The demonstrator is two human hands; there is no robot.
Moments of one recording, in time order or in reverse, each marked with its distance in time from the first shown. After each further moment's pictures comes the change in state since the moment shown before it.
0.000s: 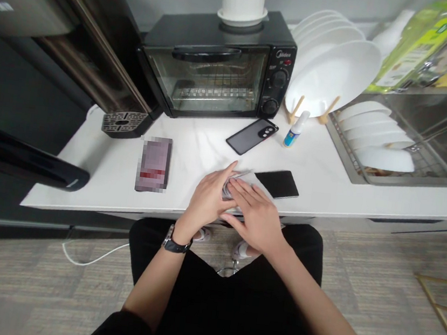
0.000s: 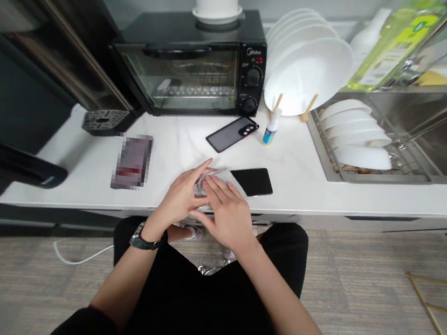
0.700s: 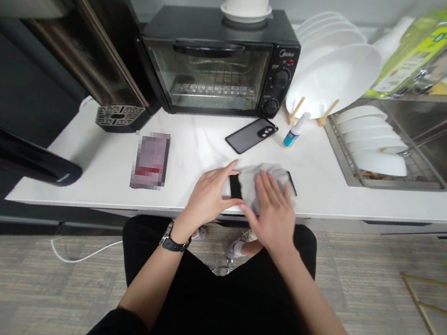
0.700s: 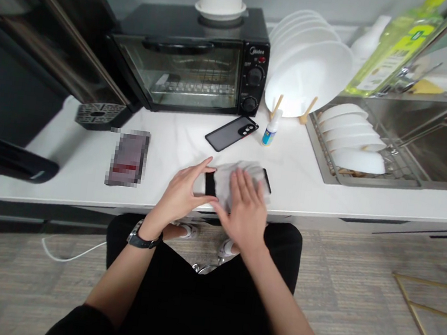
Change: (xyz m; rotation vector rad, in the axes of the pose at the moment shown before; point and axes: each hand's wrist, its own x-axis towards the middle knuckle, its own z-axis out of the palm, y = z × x) left_hand 0.002 0.004 0.001 0.034 0.012 -0.007; right_hand -0.017 0.018 -0.003 -0.173 0.145 0.200
